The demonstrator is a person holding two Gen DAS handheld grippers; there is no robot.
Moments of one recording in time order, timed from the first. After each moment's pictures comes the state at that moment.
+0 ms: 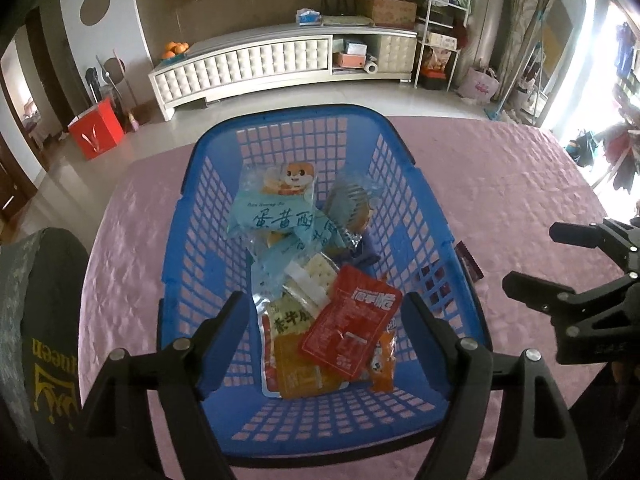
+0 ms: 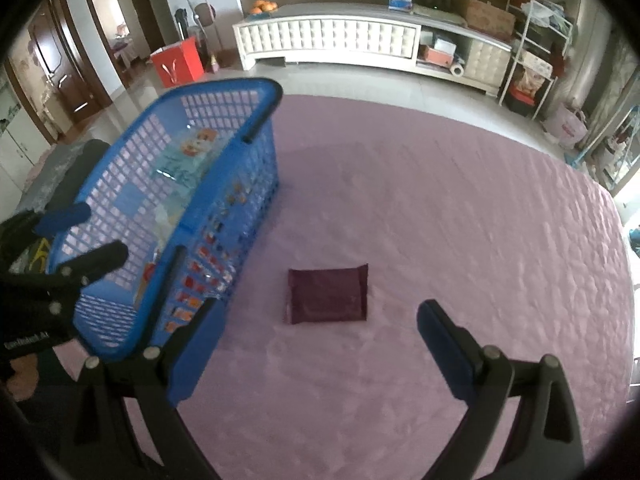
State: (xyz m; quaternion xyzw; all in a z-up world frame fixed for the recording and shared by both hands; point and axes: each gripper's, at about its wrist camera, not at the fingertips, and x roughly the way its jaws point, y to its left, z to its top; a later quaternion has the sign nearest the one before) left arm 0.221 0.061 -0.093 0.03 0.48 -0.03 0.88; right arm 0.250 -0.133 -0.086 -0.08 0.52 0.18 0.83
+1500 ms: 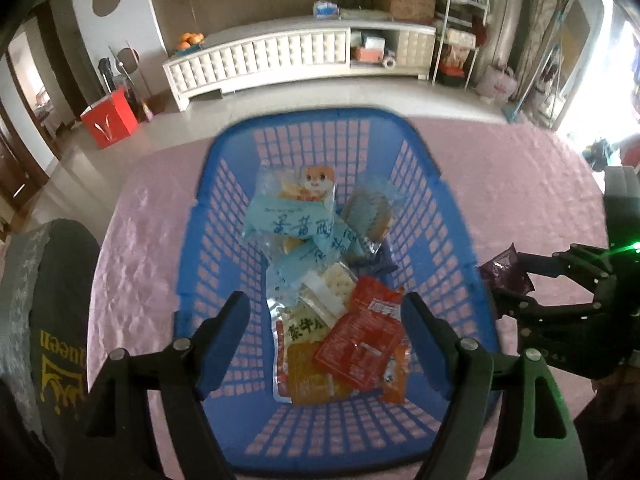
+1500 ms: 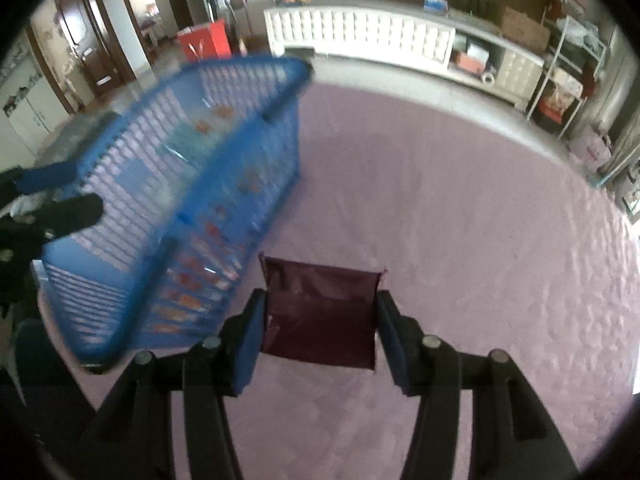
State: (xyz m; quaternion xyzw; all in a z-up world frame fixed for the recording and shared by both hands) left arm 0.230 0.070 -0.081 0.01 0.49 0.00 0.87; right arm 0.227 -0.124 -0.073 -0.10 0.50 0.24 0.83
